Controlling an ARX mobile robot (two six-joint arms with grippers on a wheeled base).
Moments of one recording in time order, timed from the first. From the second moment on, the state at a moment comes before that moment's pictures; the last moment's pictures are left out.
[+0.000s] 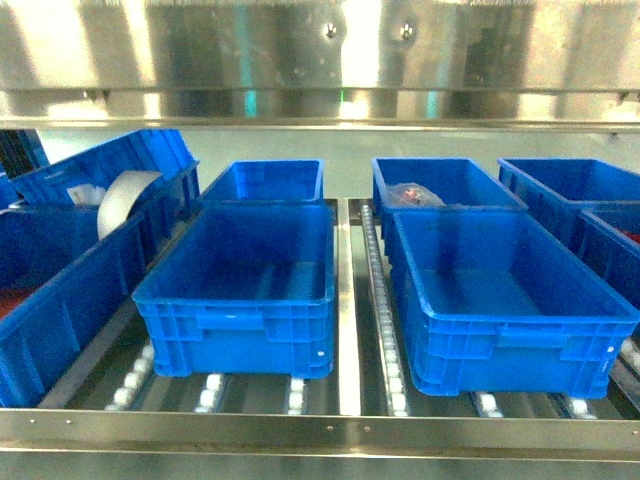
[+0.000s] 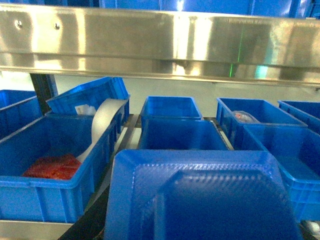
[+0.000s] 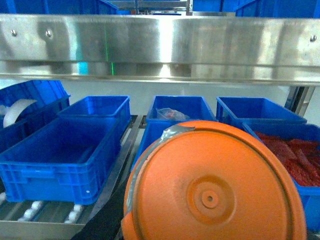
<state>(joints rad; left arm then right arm) 0.00 0.01 0.01 -0.01 0.00 -0.01 0.00 0.01 0.01 -0.01 0.00 0.01</state>
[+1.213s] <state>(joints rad) 0.00 0.01 0.01 -0.01 0.00 -0.01 0.00 0.01 0.01 -0.01 0.00 0.01</state>
